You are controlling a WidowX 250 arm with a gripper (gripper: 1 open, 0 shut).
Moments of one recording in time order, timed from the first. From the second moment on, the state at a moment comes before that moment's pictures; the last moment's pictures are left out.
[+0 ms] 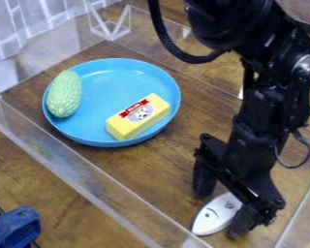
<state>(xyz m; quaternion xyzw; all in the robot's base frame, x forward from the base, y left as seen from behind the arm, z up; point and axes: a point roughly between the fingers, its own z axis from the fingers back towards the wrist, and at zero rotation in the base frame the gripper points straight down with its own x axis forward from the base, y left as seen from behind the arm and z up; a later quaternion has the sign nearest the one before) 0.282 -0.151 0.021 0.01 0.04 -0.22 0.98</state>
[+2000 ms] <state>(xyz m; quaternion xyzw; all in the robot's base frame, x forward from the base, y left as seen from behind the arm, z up) 0.302 -0.161 0.019 0.00 0.04 -0.30 0.95</state>
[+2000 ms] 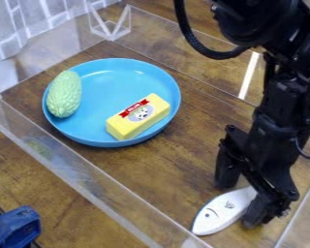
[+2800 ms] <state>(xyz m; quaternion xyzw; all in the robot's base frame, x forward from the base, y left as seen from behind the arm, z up) 0.302 -0.161 0.019 0.00 0.05 -0.34 0.94</state>
